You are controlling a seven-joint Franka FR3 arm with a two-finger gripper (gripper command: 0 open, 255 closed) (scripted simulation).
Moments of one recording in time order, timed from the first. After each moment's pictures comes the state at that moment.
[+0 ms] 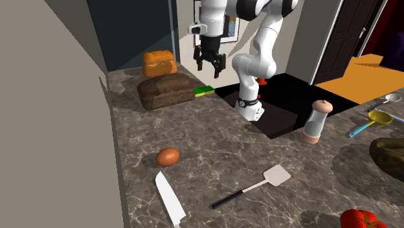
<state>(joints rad) 0.03 -0.61 0.01 -2.37 -0.10 1.73 0.01</state>
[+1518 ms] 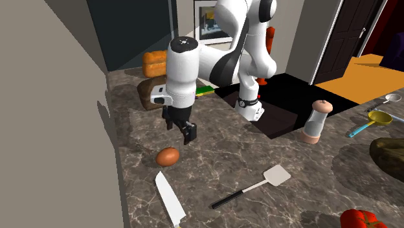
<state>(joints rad) 0.07 0.25 0.12 -1.84 -0.24 2.05 0.27</state>
